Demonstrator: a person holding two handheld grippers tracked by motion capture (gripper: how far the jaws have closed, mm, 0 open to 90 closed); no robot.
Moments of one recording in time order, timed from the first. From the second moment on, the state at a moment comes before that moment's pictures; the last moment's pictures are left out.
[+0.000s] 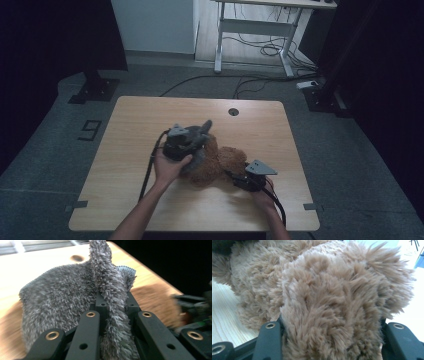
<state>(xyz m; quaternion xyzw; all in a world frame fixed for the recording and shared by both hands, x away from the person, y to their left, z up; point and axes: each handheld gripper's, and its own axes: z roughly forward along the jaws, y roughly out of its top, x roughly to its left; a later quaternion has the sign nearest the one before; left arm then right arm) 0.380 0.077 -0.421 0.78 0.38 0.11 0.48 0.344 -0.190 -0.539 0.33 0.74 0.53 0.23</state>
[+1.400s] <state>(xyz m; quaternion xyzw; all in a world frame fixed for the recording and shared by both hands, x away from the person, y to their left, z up) 0.420 0.112 -0.442 0.79 0.44 0.12 0.40 0.341 -0.188 -0.540 0.32 0.75 0.53 0.24</state>
